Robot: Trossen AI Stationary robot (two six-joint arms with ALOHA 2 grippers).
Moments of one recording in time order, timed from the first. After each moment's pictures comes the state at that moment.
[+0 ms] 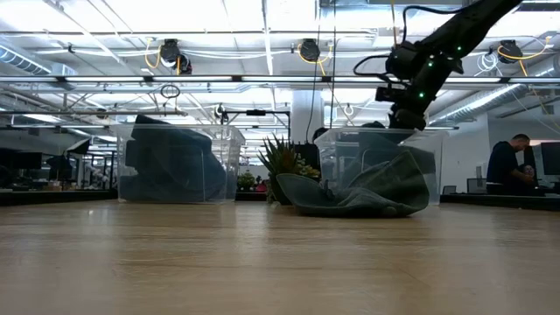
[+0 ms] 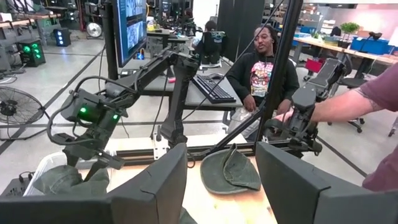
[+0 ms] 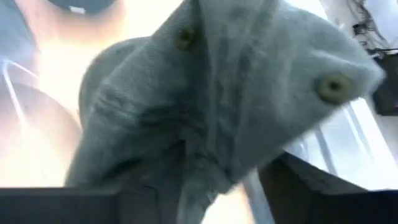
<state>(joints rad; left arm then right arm) 0.56 1.18 1.60 -0.56 0.81 0.04 -0.94 1.34 0.90 -0.41 -0.07 -0.71</state>
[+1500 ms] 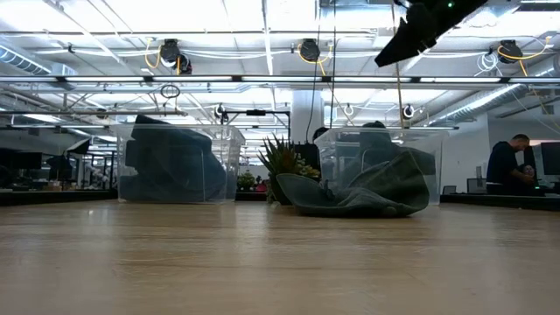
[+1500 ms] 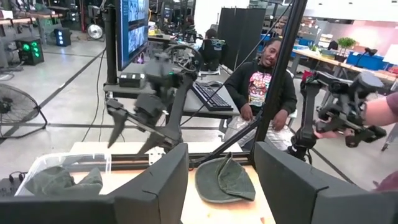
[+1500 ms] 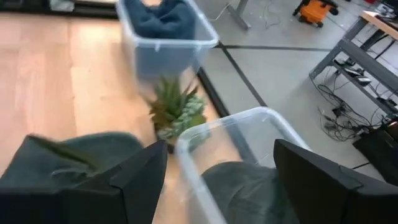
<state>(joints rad) 0.56 1.18 1.60 -0.52 0.81 -0.04 -0.36 0.90 0.91 -0.47 0.18 -0.22</state>
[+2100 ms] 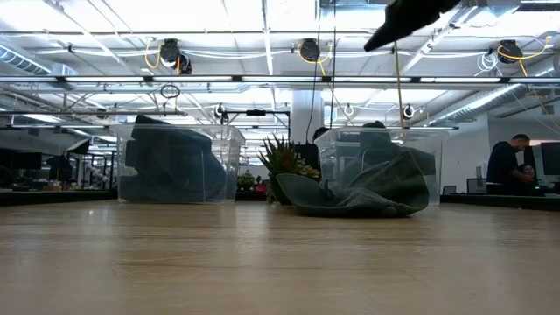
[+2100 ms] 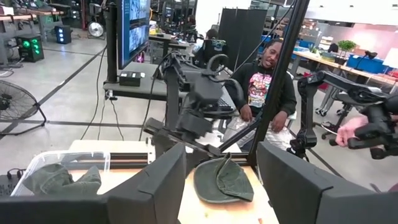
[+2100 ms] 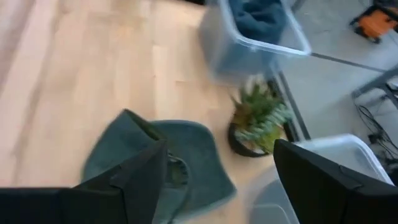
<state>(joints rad) 0.56 1.18 1.60 -0.52 0.81 -0.05 0.09 1.08 1.01 -0.58 0.40 -0.11</state>
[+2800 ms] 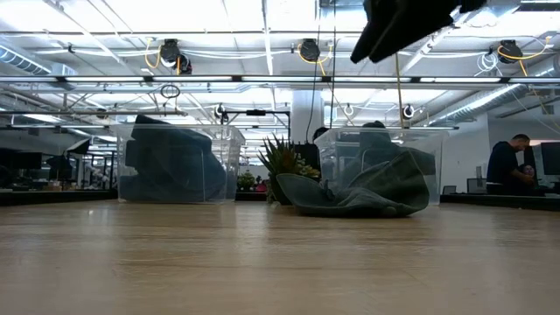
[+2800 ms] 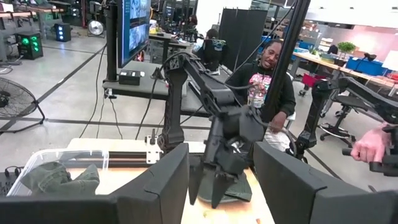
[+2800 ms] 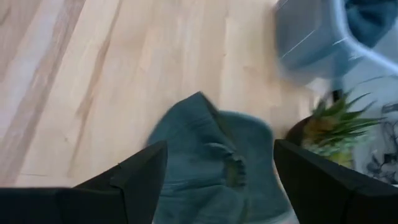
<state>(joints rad) 0.56 1.18 1.60 -0.52 0.81 -0.07 0.33 1.39 1.14 -0.67 0.45 -0.06</state>
